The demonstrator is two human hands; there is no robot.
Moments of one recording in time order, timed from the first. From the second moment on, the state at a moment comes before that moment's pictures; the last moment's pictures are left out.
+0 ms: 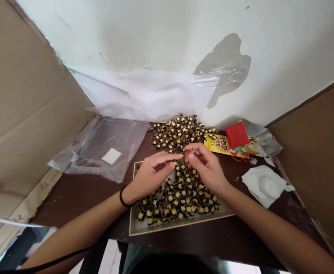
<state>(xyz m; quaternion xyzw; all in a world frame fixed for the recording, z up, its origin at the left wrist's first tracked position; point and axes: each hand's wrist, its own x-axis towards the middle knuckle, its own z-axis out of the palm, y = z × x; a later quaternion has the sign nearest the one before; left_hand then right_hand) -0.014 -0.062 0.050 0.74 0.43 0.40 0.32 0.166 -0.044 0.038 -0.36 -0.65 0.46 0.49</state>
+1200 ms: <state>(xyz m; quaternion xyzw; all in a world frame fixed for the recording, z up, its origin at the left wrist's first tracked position) -0.012 -0.065 0.040 0.73 0.38 0.43 0.37 0.163 -0.048 0.046 -0.39 -0.66 0.51 0.40</state>
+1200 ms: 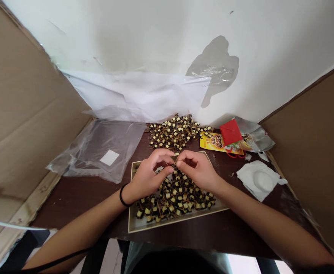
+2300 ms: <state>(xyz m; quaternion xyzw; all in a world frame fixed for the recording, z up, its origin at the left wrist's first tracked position) -0.011 -0.063 0.040 0.71 0.41 0.43 0.37 0.164 -0.045 0.041 -0.34 -0.57 0.65 0.35</state>
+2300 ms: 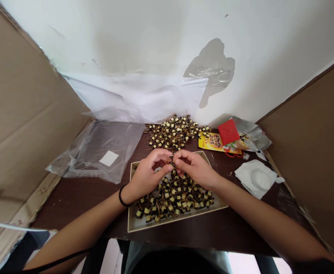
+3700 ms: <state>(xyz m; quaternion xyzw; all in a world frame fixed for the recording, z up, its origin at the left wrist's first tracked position) -0.010 -0.066 0.040 0.71 0.41 0.42 0.40 0.167 -0.044 0.044 -0.35 -0.65 0.57 0.37</state>
